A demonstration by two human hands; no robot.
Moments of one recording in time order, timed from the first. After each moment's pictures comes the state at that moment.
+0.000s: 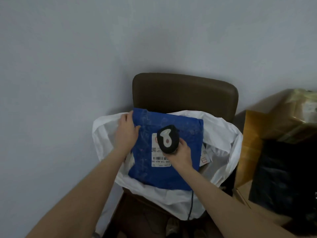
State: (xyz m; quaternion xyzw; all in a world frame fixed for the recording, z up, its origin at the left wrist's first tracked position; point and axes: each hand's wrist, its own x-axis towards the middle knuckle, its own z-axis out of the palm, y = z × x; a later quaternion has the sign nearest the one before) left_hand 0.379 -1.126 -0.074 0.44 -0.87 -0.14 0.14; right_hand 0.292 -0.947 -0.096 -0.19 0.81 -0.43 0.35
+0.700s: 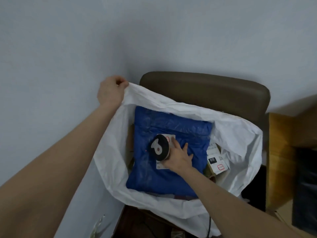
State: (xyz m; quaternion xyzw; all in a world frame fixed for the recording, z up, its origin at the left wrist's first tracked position) left_hand 0.329 -1.281 -0.012 0.48 -0.82 -0.20 0.23; right_hand 0.294 -1.041 -0.146 -0.32 0.84 -0.17 0.41
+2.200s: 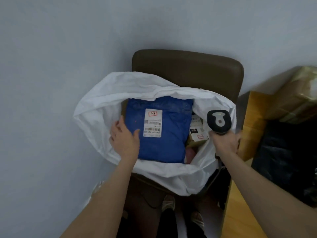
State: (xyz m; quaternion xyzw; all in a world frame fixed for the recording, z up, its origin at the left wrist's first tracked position) left_hand 0.429 -1.059 -0.124 0.60 -0.78 -0.11 0.15; right_hand 0.218 -0.866 -0.135 0.03 0.92 -0.32 0.22
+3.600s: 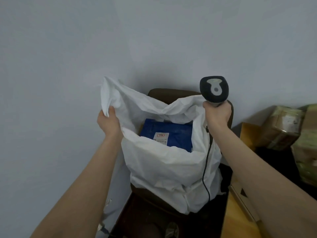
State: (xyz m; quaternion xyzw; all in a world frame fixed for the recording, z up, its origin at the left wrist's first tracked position) left_hand 0.431 -1.125 0.062 0.56 -0.49 -0.43 0.51; right_hand 0.210 -0.935 0.072 -0.07 0.78 -0.61 0.12
